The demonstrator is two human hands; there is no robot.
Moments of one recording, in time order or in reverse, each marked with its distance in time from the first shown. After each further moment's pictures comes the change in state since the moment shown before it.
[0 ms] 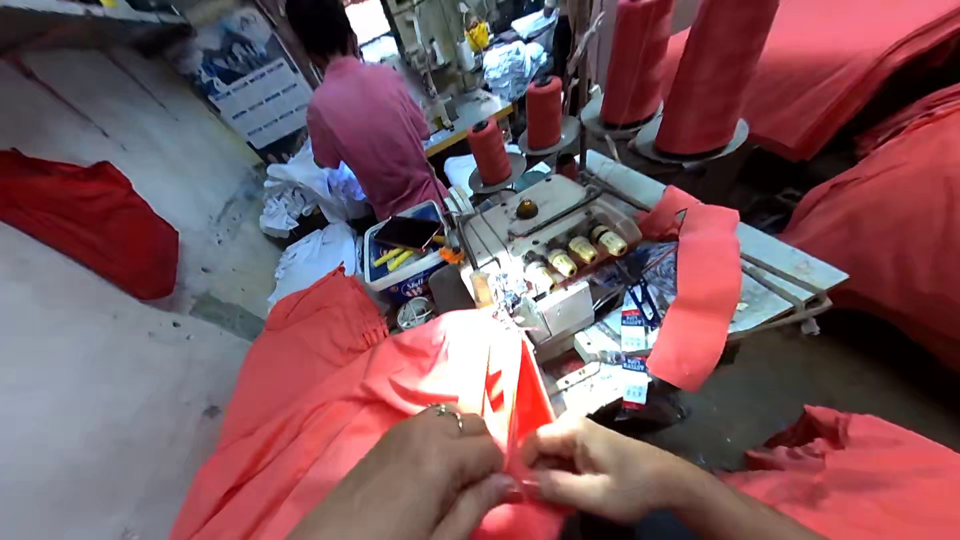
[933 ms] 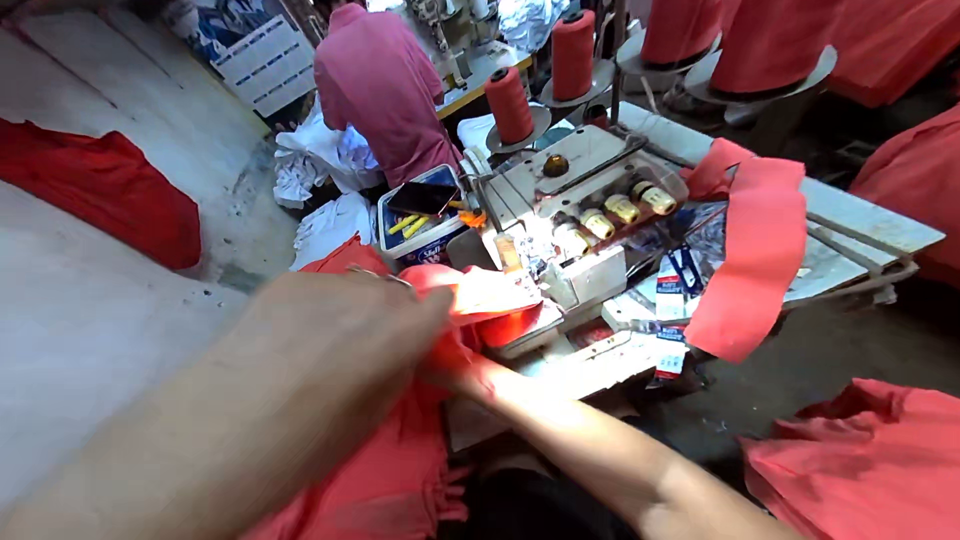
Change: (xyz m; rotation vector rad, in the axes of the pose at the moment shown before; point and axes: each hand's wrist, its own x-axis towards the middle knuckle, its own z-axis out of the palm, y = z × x) left_hand 0.001 -0.003 -0.072 0.791 -0.128 -0.083; right_hand 0.160 0.062 0.063 -0.352 0.181 0.324
